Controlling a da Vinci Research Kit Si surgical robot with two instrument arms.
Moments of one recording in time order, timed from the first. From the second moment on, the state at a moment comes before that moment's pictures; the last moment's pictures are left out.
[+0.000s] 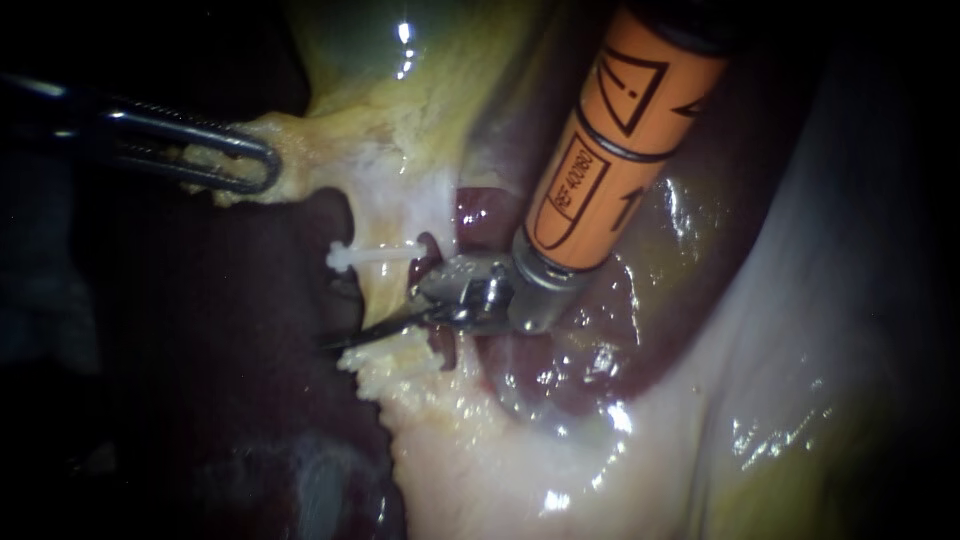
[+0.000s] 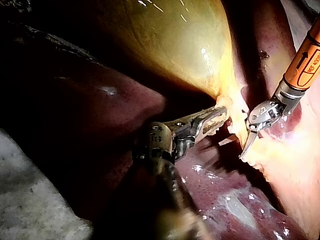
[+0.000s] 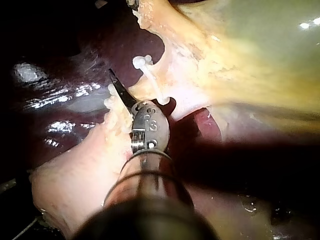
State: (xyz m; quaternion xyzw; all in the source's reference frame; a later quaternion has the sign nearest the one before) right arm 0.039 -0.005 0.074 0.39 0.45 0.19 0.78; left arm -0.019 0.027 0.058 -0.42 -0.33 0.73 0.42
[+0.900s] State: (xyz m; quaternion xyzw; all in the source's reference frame) right arm 0.042 -0.005 0.067 0.42 0.50 0.21 0.73; left arm -0.019 0.027 0.058 -0.42 -0.33 0.73 0.42
